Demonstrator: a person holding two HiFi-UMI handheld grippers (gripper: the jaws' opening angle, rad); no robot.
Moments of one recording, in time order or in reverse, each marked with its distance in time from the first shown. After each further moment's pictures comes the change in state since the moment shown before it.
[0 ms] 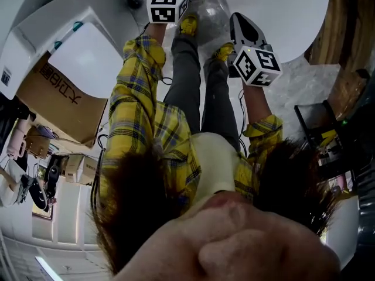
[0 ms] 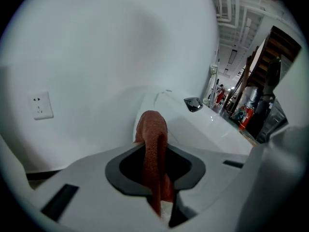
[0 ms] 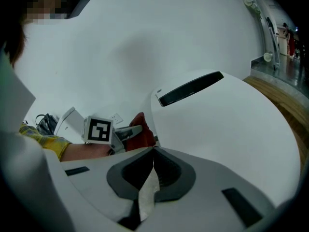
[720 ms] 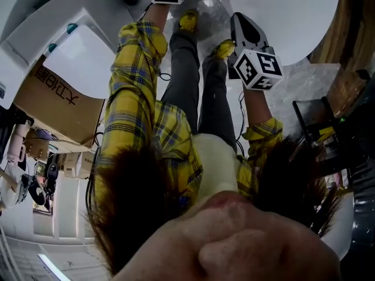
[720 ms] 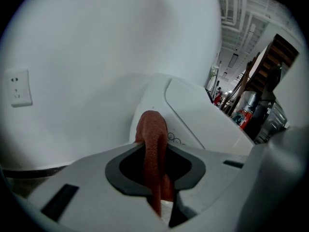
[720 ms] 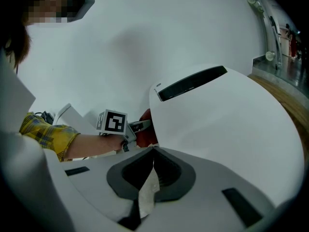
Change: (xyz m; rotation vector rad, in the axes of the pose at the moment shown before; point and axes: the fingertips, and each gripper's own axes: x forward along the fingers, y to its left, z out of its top) left arm 0.065 0.014 0.001 -0.042 0.020 -0.083; right arm 0.023 -0.002 -0.004 -0.005 0.036 -0.006
